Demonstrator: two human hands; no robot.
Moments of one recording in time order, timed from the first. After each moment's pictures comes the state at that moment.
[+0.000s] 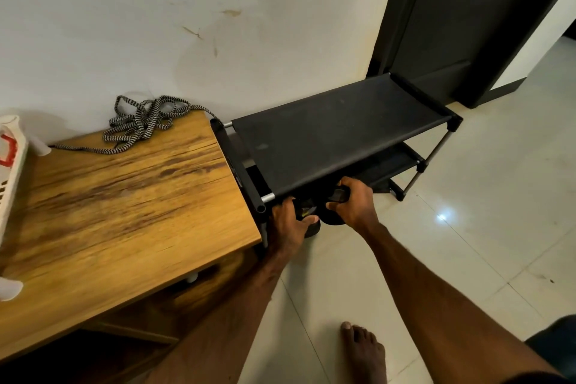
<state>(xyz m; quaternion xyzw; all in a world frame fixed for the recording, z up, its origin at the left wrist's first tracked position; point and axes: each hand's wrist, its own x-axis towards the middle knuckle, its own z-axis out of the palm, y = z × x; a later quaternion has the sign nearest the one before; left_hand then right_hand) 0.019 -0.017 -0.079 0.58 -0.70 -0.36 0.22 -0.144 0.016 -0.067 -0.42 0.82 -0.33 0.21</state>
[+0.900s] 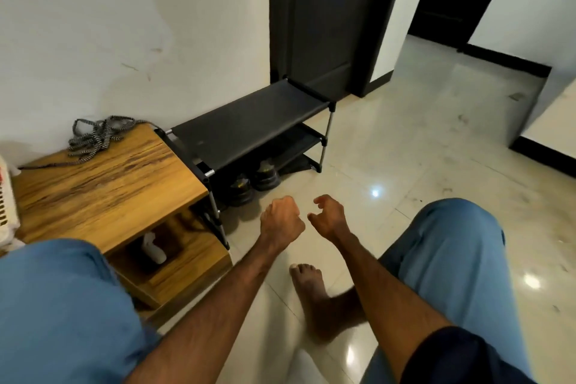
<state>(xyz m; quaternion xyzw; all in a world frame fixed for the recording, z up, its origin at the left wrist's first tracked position) 0.033 0.180 0.048 0.42 -0.86 -0.28 0.06 -0.095 0.245 -0.018 -0.29 0.87 -0.32 0.22</state>
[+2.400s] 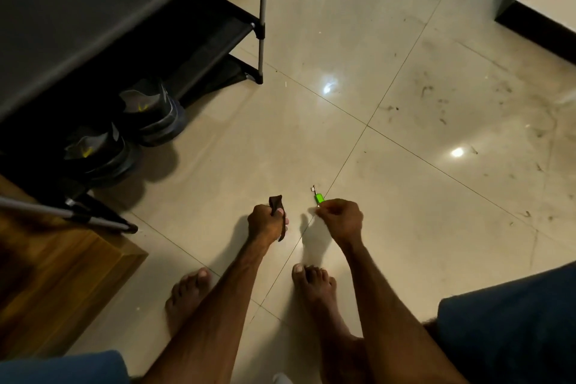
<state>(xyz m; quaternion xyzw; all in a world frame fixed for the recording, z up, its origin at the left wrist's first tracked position) -0.105 0.195 -0.264 0.53 -0.58 -0.61 -0.08 -0.201 0.344 -0.258 0.00 0.90 -0.37 0.24</state>
